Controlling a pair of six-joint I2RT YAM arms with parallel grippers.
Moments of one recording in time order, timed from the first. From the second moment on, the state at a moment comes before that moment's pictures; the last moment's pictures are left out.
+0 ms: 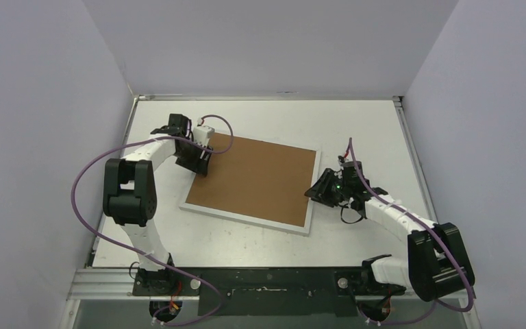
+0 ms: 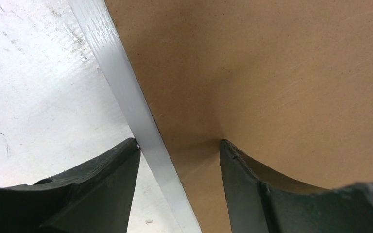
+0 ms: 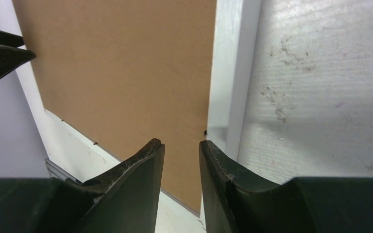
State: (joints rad) left arm -0.10 1.87 1.30 -0.65 0.26 0.33; right arm 0.28 1.25 0.55 -0.10 -0.35 0.77
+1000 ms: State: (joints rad) left arm -0.10 1.87 1.30 -0.64 0.25 0.33; right arm 0.28 1.31 0.52 -0.05 -0.38 0.78
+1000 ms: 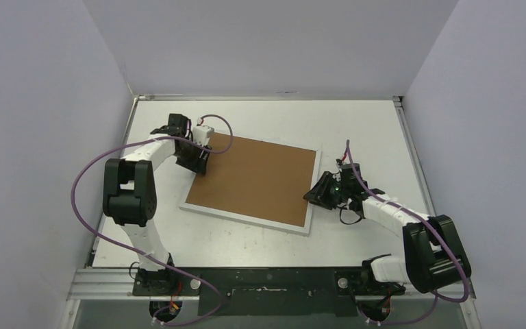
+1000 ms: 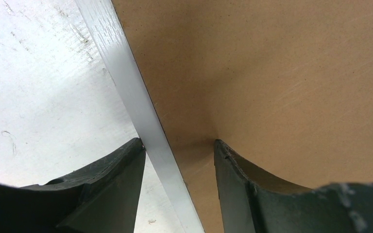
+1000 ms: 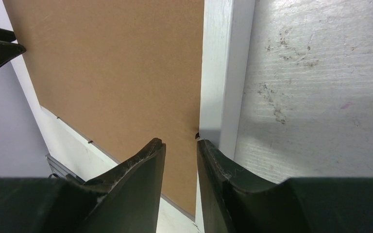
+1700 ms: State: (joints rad) left arm -0.10 1.87 1.30 -0.64 0.25 0.33; right arm 0.30 1.36 0.52 0.00 -0.40 0.81
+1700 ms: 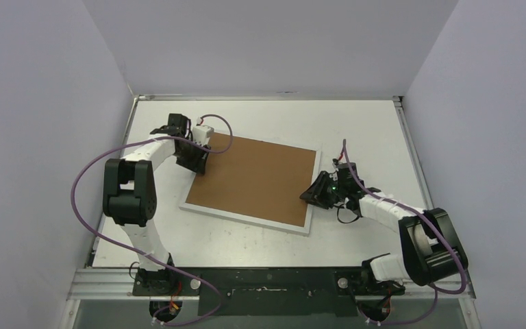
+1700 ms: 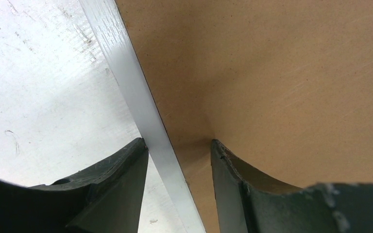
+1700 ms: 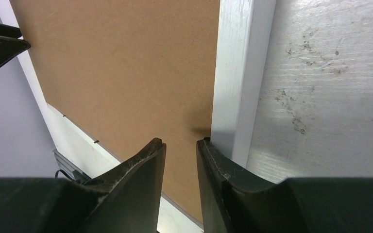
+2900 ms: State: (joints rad) left arm -0.09 1.87 1.31 -0.65 0.25 0.34; right arm 0.08 1.66 0.94 -0.02 -0.44 0.65
